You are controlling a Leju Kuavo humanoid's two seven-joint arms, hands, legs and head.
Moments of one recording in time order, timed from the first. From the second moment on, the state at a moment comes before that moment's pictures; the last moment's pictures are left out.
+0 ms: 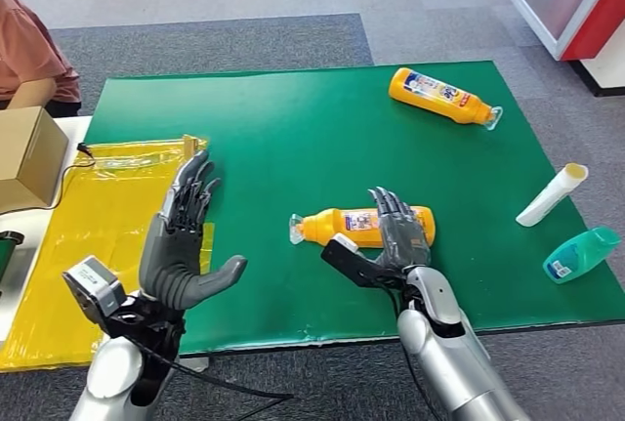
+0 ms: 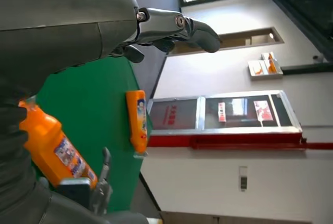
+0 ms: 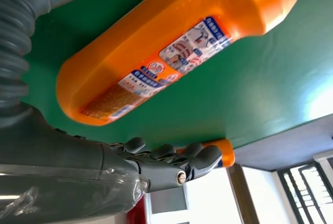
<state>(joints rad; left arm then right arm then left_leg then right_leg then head) -0.07 -0.08 -0.37 -1.75 0.04 -0.08 -0.27 -0.28 -0.02 0.35 -1.12 1.08 -0.23 0.04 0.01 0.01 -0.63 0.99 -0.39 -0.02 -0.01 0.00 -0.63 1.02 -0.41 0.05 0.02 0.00</state>
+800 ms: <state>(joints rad) -0.14 -0.07 -0.50 -1.73 0.25 -0.22 -0.27 -0.43 -0.03 0.36 -0.81 1.08 -0.29 -0.01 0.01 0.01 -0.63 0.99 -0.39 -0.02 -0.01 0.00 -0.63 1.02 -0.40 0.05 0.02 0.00</state>
